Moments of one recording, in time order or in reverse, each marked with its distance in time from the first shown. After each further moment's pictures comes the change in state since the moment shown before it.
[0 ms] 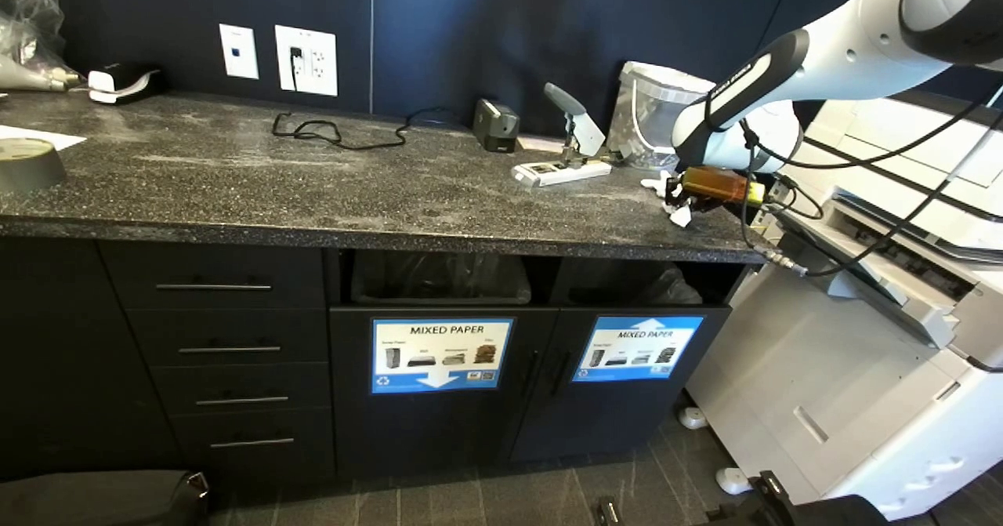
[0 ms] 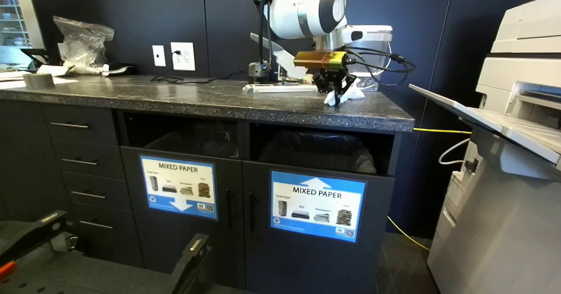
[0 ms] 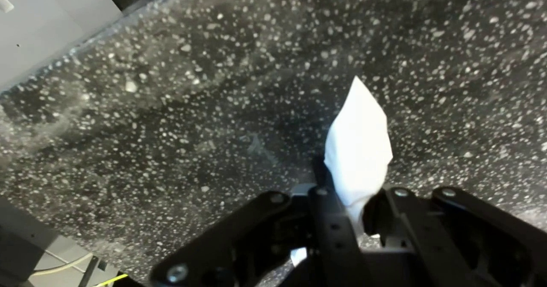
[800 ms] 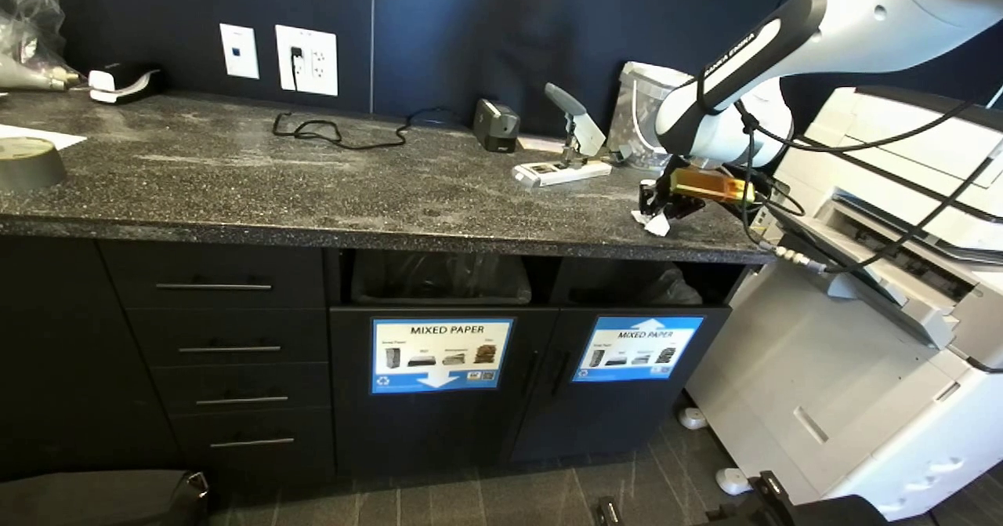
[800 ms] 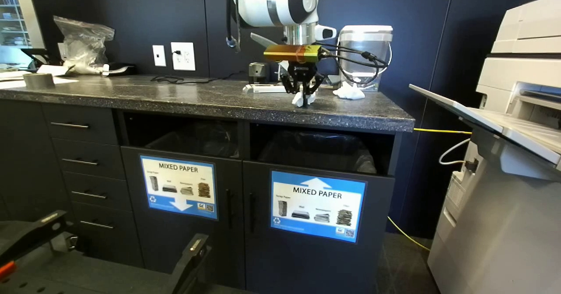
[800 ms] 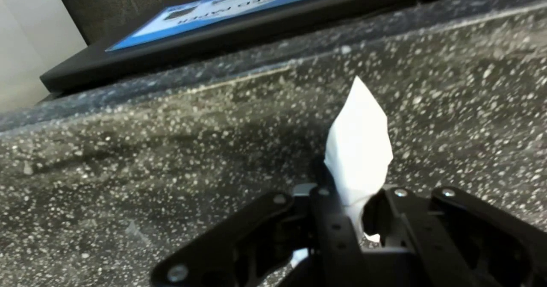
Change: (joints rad) arm 0.020 -0.165 0.093 -0.229 0.001 -0.046 -0.150
